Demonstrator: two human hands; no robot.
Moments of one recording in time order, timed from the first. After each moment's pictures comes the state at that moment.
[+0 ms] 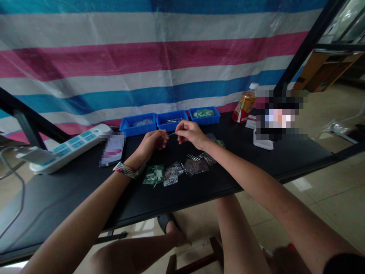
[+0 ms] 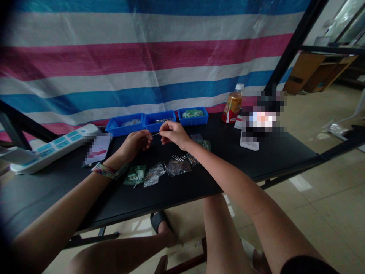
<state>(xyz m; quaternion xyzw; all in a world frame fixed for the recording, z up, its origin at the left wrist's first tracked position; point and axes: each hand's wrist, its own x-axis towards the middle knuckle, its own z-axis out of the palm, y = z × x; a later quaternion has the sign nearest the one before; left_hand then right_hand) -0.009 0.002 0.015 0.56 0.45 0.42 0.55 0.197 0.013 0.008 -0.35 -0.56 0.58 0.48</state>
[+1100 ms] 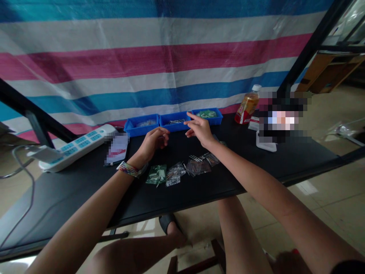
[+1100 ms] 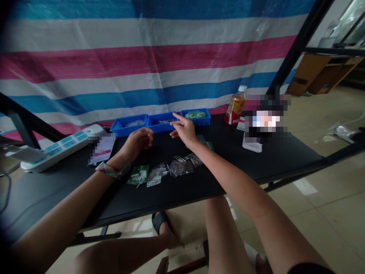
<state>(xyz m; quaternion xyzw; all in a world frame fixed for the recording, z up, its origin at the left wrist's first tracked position) -0.014 0.005 0.014 0.54 0.44 0.46 0.55 0.208 0.028 0.008 -0.42 -0.50 0.49 0.57</state>
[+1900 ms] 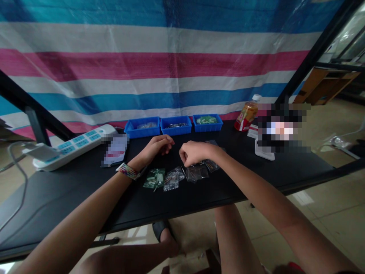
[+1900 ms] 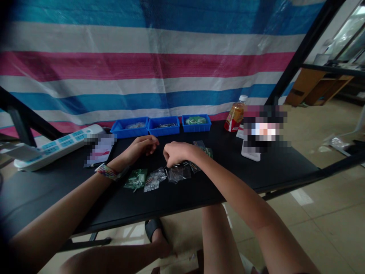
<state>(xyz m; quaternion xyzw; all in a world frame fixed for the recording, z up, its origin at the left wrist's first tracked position) -0.016 0.006 0.008 0.62 0.44 0.38 0.53 0.202 -0.019 0.064 -0.41 -0.87 0.25 -0.07</state>
